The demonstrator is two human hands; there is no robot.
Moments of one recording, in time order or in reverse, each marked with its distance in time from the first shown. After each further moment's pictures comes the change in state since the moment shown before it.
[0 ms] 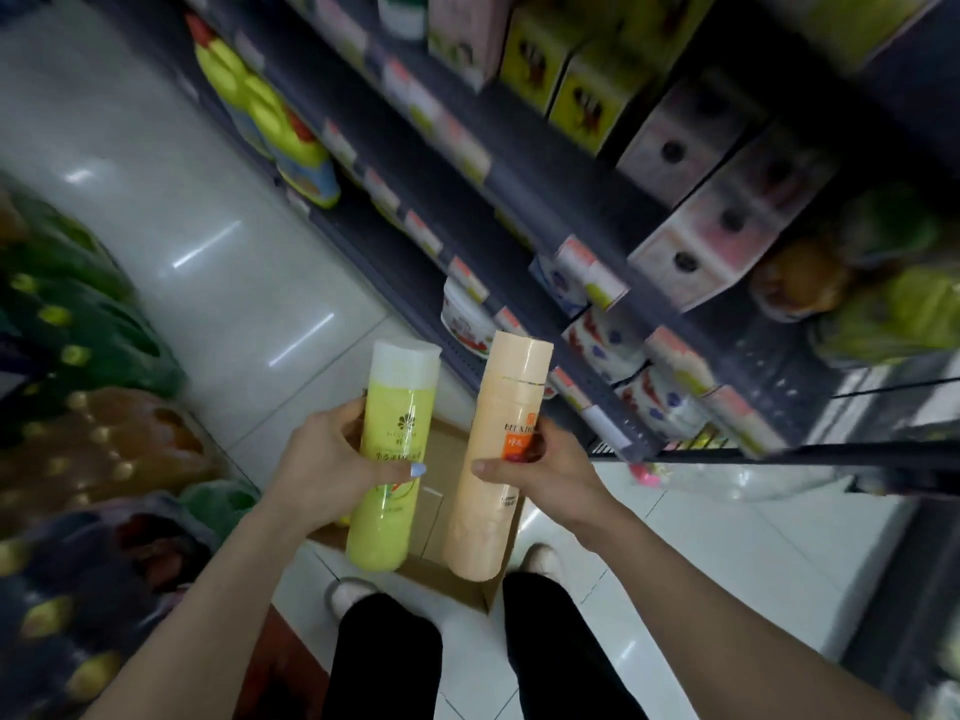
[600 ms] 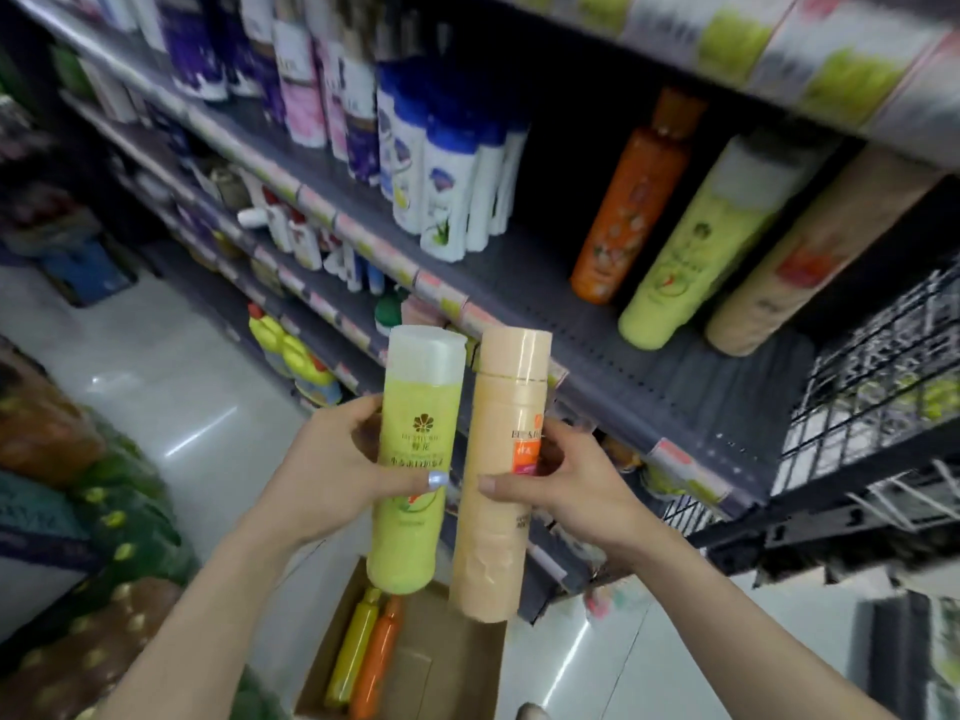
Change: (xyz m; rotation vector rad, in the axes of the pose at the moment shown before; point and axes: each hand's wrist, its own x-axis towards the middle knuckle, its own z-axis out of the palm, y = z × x) left_hand -0.146 0.239 -0.093 -0.065 0.010 0.494; right_hand -0.189 -0.202 -0.085 -0.035 0.076 -0.464
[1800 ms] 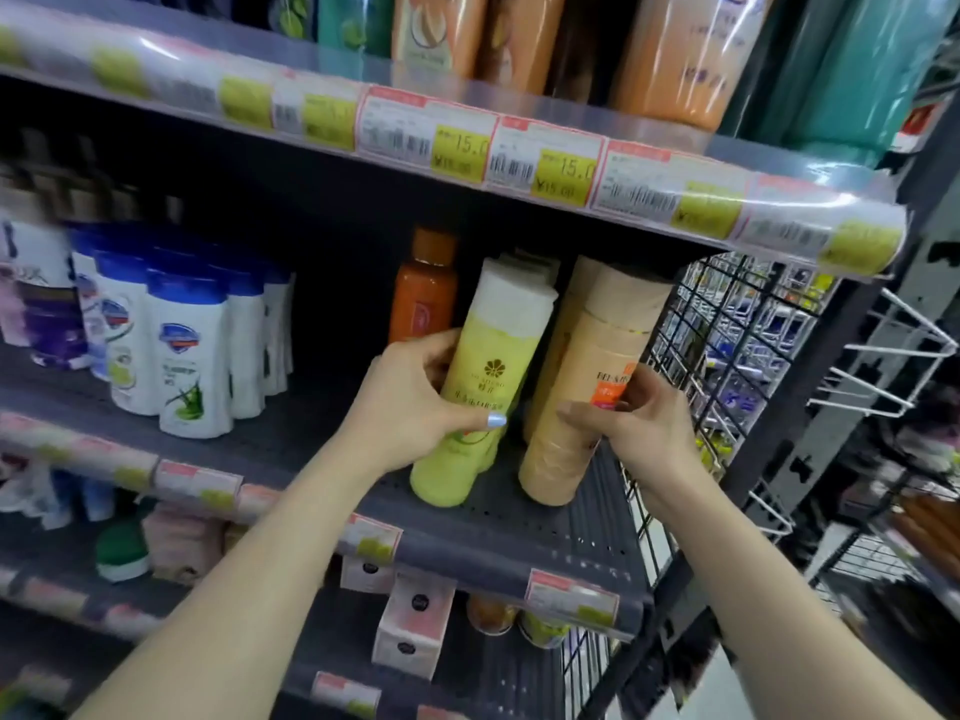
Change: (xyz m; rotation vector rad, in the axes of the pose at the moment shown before) left_hand 0.166 0.118 0.125 -0.065 -0.272 0.741; right_hand 0.016 -0.004 -0.166 0.068 1.045 -0.367
